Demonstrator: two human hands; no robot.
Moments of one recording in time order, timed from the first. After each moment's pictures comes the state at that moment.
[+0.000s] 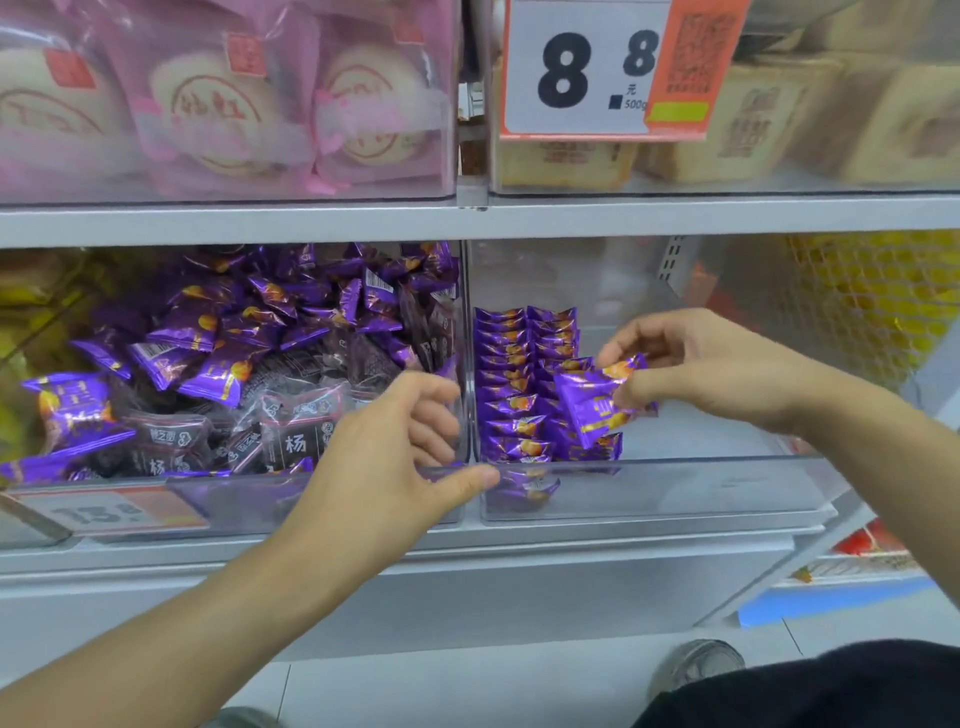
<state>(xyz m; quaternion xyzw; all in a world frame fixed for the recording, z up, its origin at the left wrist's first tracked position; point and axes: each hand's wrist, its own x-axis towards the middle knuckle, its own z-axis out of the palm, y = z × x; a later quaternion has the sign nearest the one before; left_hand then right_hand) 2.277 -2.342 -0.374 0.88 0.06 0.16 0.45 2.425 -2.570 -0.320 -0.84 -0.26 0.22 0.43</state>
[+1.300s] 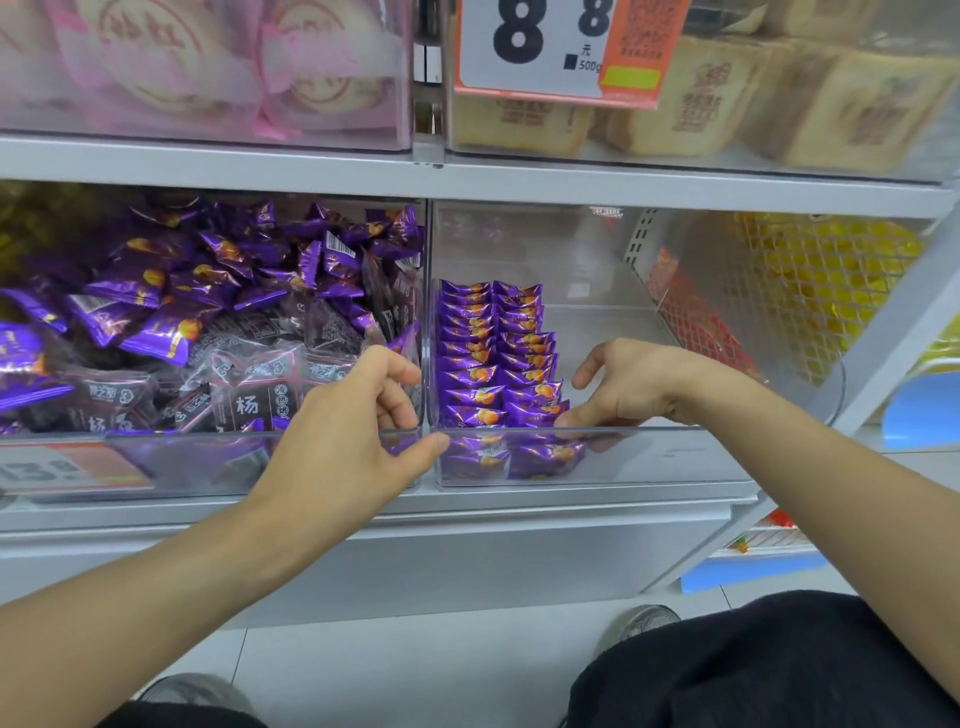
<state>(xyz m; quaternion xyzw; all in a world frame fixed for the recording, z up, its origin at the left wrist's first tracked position) 2.275 -2.350 -0.388 0.92 0.06 0.19 0.35 2.438 -2.565 -0.354 -0.90 -0.10 0.33 0.27</state>
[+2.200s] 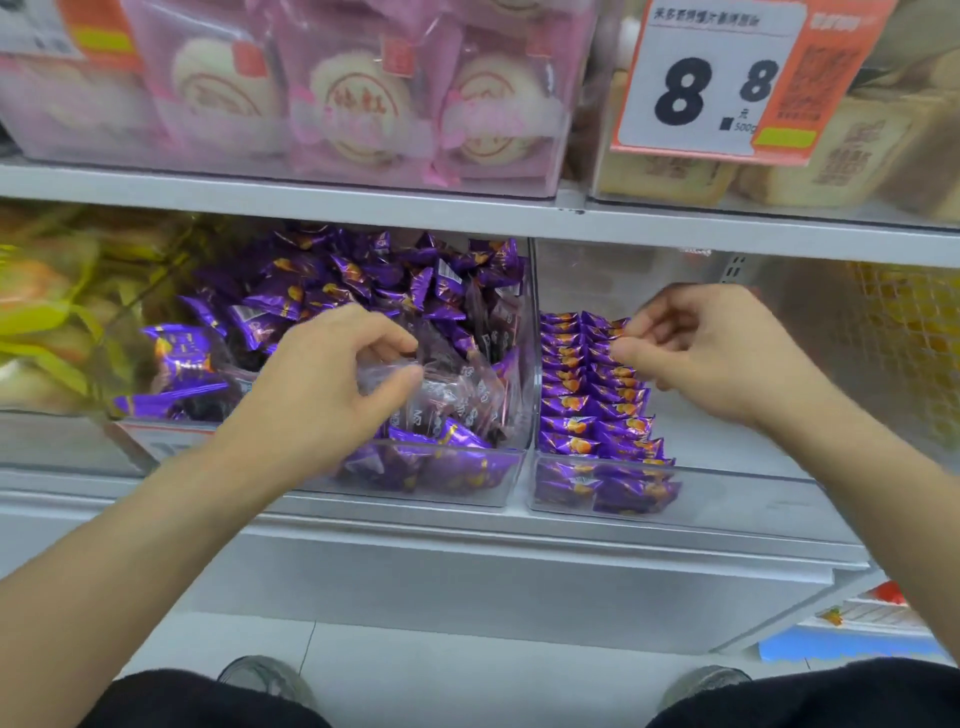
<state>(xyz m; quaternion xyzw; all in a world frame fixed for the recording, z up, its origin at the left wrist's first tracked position) 2.258 -2.259 -0.349 0.94 0.06 0.24 0.23 2.410 -2.523 -0.312 -0.89 -0.26 0.02 0.37</state>
